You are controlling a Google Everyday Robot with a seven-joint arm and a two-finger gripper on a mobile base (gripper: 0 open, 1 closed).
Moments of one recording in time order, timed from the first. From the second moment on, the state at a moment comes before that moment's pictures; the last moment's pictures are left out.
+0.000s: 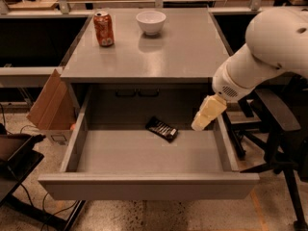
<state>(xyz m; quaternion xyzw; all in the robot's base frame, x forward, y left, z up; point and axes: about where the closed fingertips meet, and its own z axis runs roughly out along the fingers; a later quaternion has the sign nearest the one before) 0.555 -0.159 0.844 -0.51 0.83 0.02 0.24</state>
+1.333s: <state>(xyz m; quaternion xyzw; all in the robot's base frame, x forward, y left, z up) 0.597 -0.079 0.686 -0.47 0.84 0.12 0.23</state>
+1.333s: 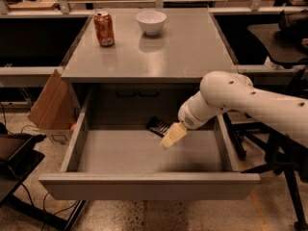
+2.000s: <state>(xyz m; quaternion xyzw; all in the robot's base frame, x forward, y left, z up) 0.623 -0.067 0.646 -0.47 0.84 0.13 0.23</state>
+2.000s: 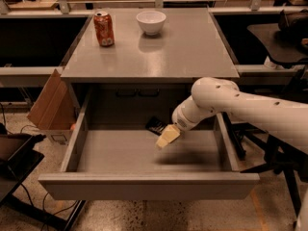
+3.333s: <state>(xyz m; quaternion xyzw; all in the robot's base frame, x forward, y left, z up) 0.634 -0.048 0.594 -0.48 0.85 0.13 0.19</state>
